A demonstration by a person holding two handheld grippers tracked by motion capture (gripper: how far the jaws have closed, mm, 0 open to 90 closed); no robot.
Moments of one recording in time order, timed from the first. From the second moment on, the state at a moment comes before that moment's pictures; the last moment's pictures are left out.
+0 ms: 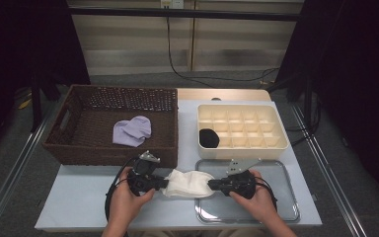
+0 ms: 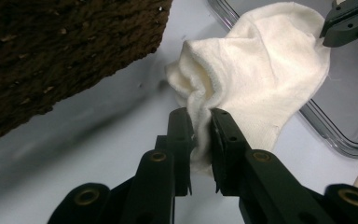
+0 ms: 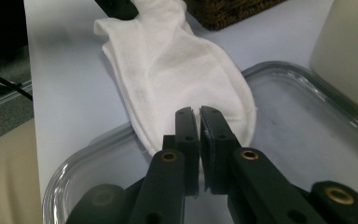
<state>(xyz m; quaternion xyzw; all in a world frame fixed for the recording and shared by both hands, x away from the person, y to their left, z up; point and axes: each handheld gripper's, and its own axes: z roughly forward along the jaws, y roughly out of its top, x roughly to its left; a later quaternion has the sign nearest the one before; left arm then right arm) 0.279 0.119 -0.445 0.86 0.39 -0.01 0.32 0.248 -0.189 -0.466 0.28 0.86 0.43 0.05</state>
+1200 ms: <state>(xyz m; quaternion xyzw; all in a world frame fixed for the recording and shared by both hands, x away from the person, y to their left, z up) 0.279 0.116 -0.419 0.86 0.37 -0.02 0.35 0.266 -0.102 -0.481 0.23 0.88 0.41 0.04</state>
